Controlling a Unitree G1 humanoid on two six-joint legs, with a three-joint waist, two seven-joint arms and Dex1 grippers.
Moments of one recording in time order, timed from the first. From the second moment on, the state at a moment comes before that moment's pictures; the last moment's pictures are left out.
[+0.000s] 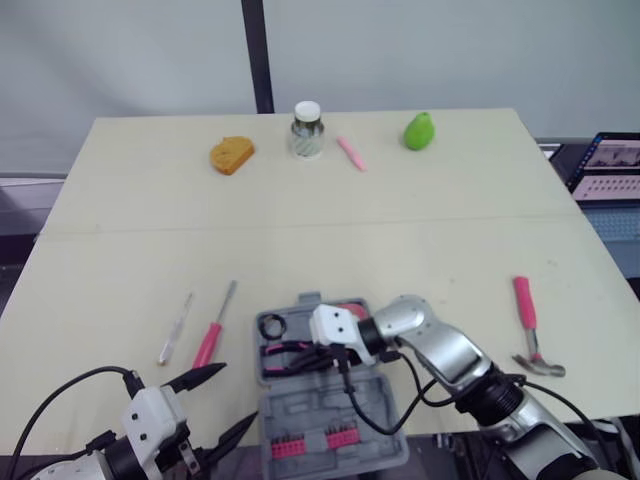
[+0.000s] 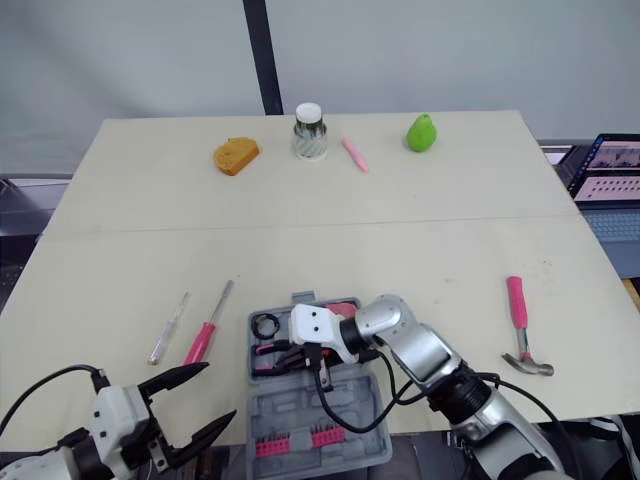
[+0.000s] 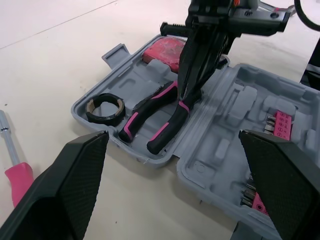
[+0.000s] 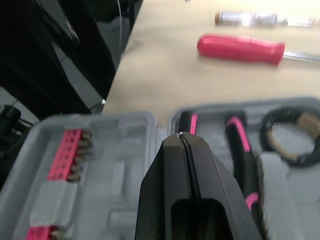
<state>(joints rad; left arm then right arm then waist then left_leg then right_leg) 0.75 0.51 0.27 -0.65 -0.34 0.00 -0.77 -0.49 -0.40 0.59 -0.08 0.12 0.38 1.18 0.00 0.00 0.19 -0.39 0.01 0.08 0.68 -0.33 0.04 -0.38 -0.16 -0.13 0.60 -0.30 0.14</state>
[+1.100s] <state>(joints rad) 0.74 0.51 0.27 -0.65 -0.33 -0.01 -0.77 -0.51 -0.38 0.63 0.04 -0.01 0.22 1.17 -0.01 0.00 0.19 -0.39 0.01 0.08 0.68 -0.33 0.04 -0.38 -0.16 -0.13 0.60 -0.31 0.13</state>
